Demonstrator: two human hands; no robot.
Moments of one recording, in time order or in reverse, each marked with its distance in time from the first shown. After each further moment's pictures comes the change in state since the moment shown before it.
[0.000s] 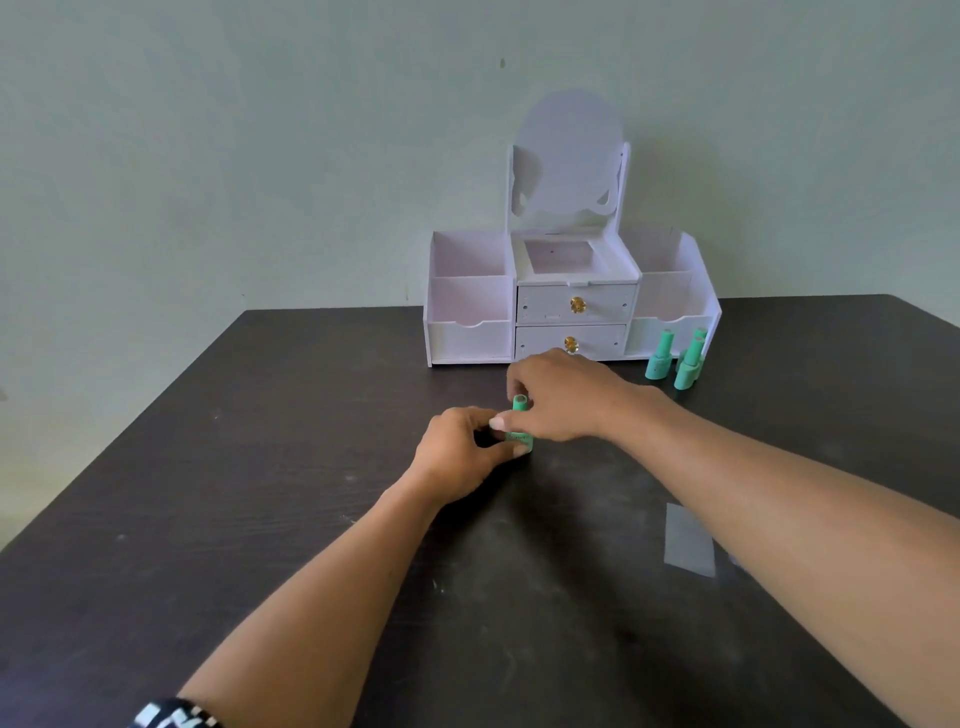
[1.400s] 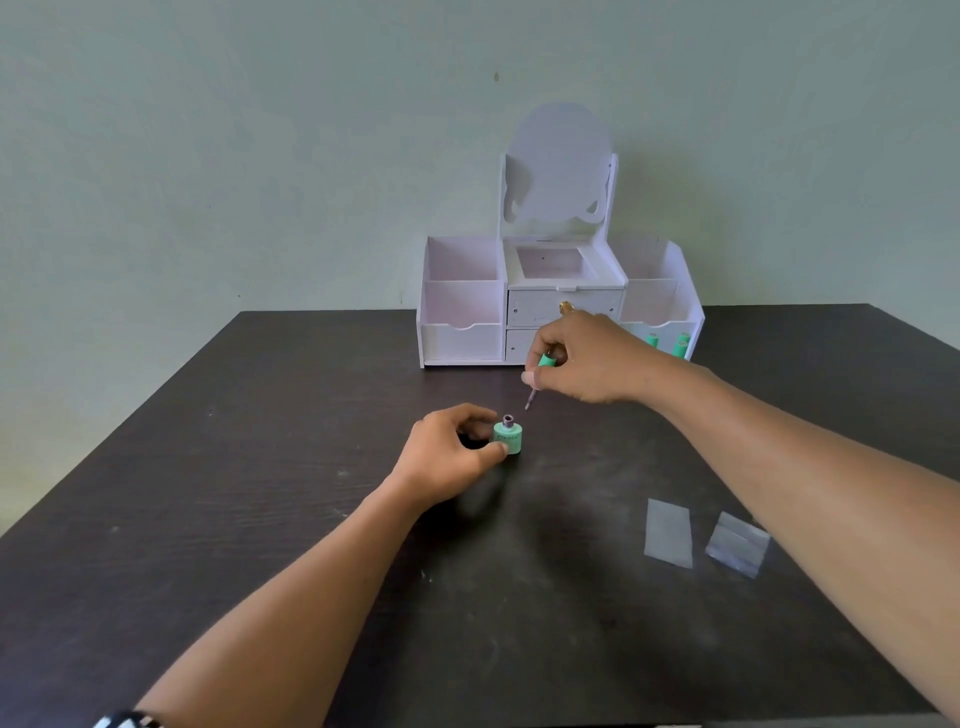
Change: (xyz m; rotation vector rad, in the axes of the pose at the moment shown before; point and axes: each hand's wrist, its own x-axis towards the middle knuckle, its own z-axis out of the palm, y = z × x) left_hand -0.016 0.007 -0.006 -0.035 0.054 -0.009; right_hand -0.019 0.027 -0.030 0.325 0.189 0.004
